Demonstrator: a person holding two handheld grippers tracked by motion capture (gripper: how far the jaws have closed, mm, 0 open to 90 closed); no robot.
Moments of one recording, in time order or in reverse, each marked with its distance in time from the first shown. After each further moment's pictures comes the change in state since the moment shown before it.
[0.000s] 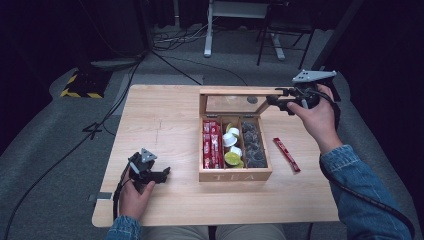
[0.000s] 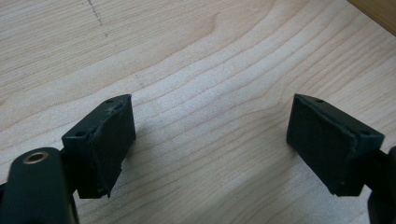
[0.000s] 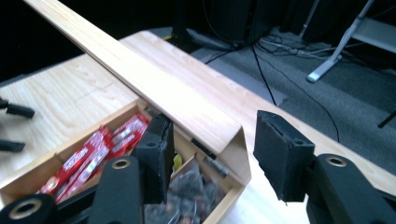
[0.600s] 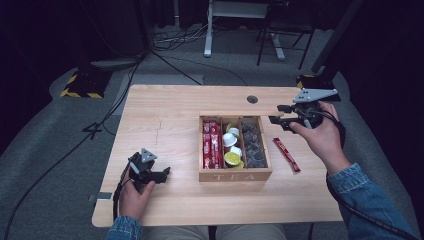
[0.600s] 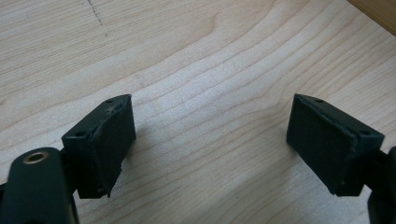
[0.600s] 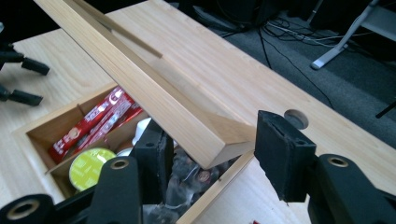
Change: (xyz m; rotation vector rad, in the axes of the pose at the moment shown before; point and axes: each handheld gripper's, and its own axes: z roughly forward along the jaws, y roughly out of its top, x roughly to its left) left arm 0.000 0.000 0.000 0.000 -0.003 -0.004; right arm 0.031 -0.029 -0.020 0.074 0.005 -0.068
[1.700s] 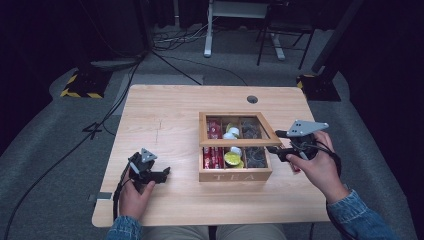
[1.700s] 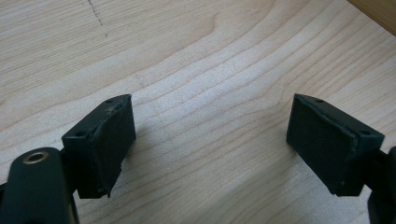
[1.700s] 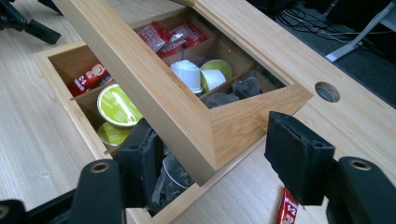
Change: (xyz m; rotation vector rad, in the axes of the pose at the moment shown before) left arm 0.000 0.000 0.000 0.000 0.001 0.002; right arm 0.043 -0.059 0.004 0.052 0.020 -0.101
